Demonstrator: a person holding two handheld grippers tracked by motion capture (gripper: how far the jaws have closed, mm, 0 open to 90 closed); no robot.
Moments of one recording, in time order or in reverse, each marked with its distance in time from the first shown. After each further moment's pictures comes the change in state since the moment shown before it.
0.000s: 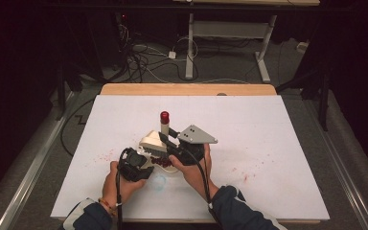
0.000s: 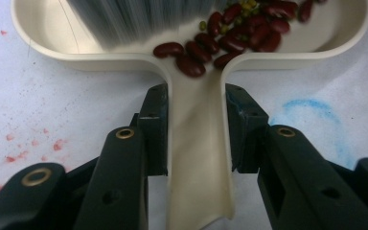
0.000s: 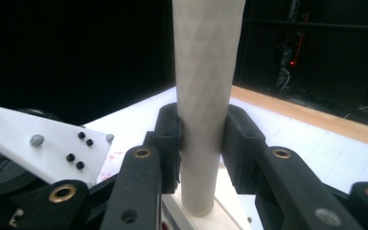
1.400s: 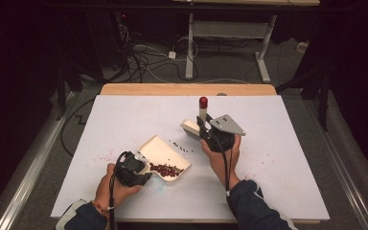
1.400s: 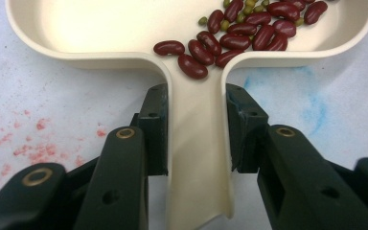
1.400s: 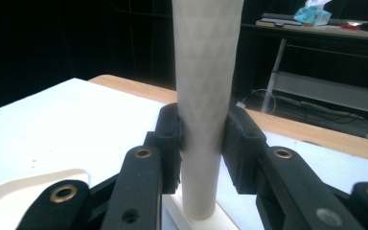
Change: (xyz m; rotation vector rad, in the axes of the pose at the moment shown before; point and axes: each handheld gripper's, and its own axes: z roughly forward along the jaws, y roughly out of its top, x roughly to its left) left arm -0.003 -0.010 -0.009 0.048 -0.053 0.093; right arm -0.068 -0.006 -0.028 0.019 -0.348 0.013
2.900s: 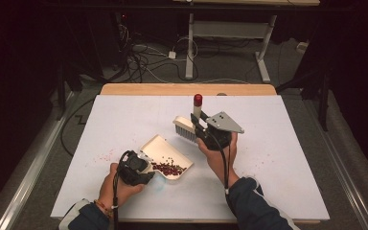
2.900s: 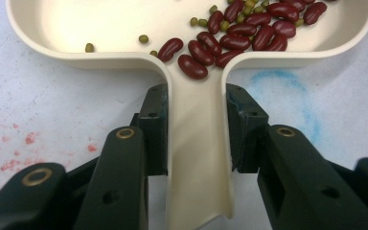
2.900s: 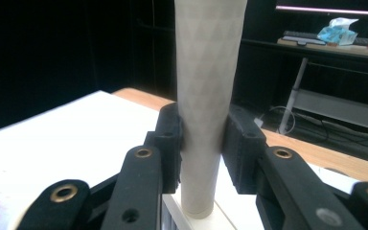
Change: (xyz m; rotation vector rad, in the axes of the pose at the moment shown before) left arm -0.002 0.006 0.004 -0.011 -0.013 -0.017; right arm 0.003 0.014 0.002 -0.047 0.087 -0.039
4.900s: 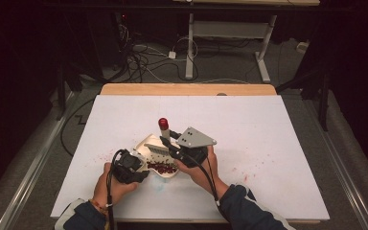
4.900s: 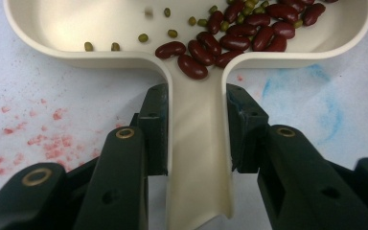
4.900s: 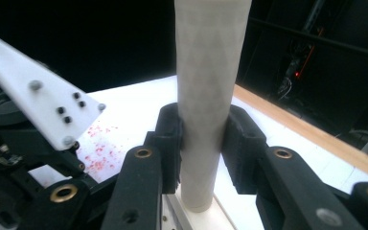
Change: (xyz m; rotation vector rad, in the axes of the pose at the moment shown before) left arm 0.016 -0.008 -0.004 0.001 -0.012 -0.048; right arm 0.068 -0.002 -0.004 0.044 0.308 -0.164
